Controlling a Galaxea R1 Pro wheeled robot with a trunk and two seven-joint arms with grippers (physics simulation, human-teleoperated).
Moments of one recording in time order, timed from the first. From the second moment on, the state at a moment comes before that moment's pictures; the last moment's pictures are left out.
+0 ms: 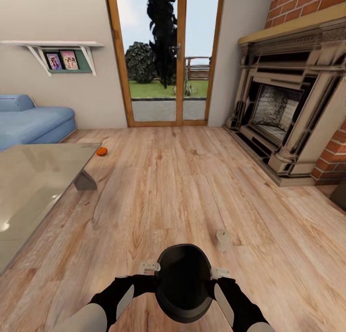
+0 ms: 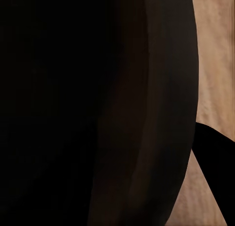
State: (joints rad) left arm -0.63 -0.13 -0.03 -0.27 0.03 0.21 -0.23; right arm -0.48 0.14 0.00 -0.59 -0.16 0.49 -0.11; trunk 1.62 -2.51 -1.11
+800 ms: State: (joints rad) left arm -0.63 -0.13 -0.04 -0.27 0.03 0.21 -0.23; right arm -0.48 0.14 0.00 -0.59 -0.16 0.49 -0.11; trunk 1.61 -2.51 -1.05
